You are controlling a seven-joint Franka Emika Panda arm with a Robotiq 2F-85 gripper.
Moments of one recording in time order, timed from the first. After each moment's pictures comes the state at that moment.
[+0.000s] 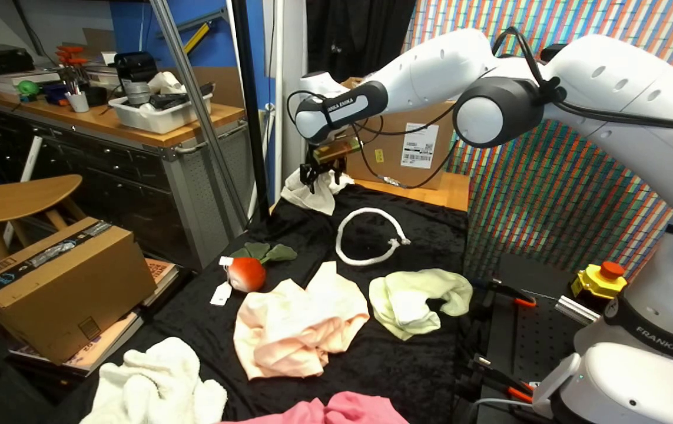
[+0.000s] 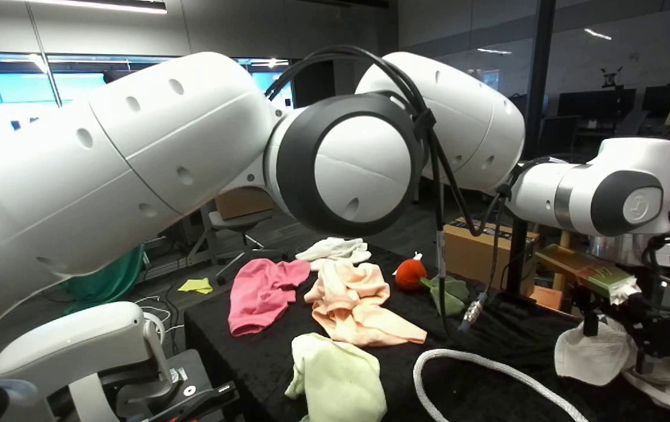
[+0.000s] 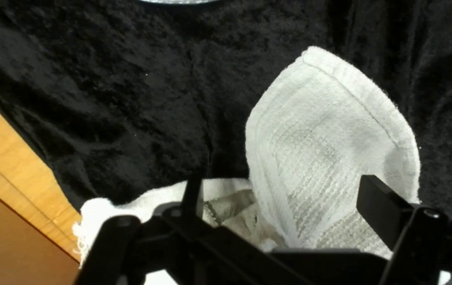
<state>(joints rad) -0.18 1.14 -0.12 -0.88 -0.01 2.01 0.27</state>
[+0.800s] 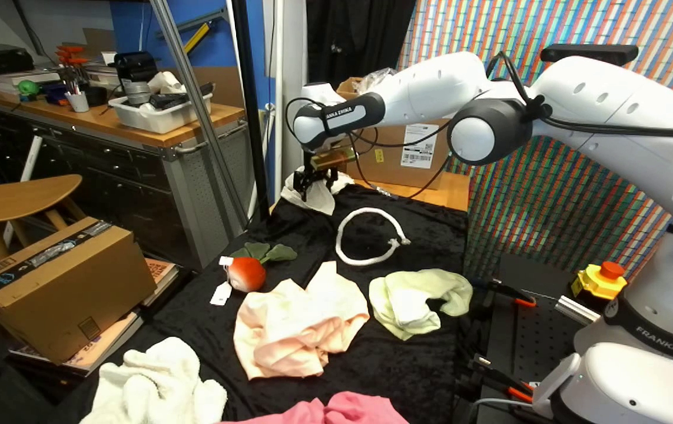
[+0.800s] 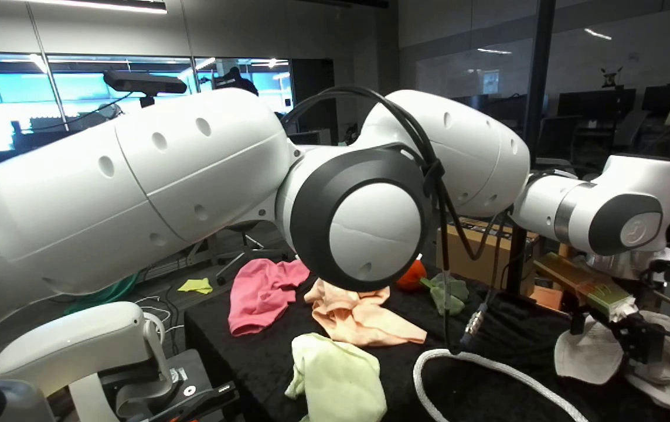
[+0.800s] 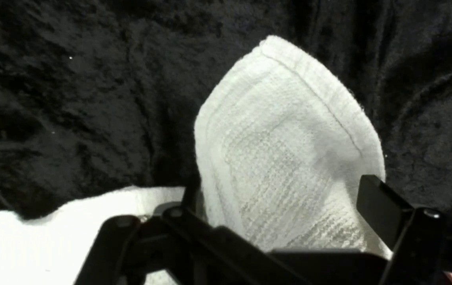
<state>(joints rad) -0.21 1.26 -0.06 -0.74 0.04 2.01 0.18</state>
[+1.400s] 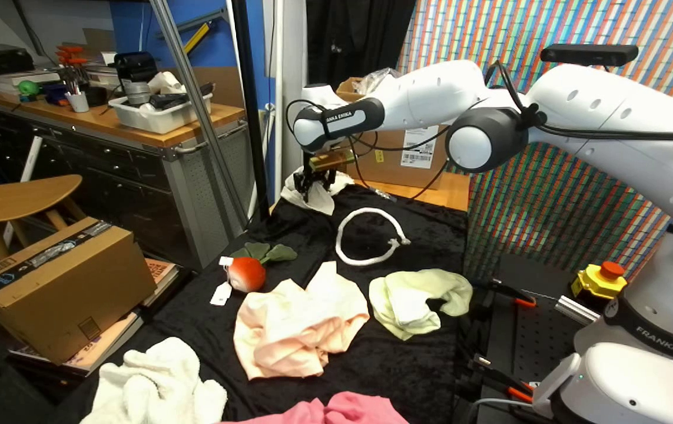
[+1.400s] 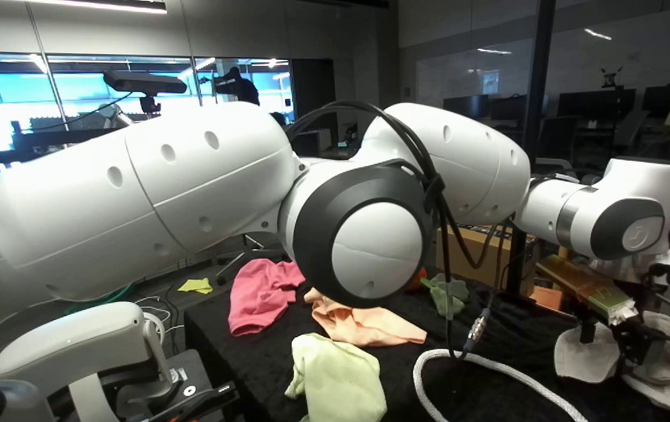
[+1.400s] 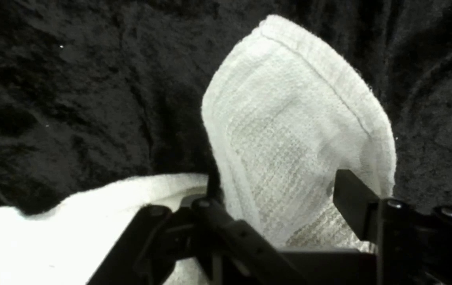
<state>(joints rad) -0.22 1.30 -0.06 -0.68 0.04 2.01 0.21</state>
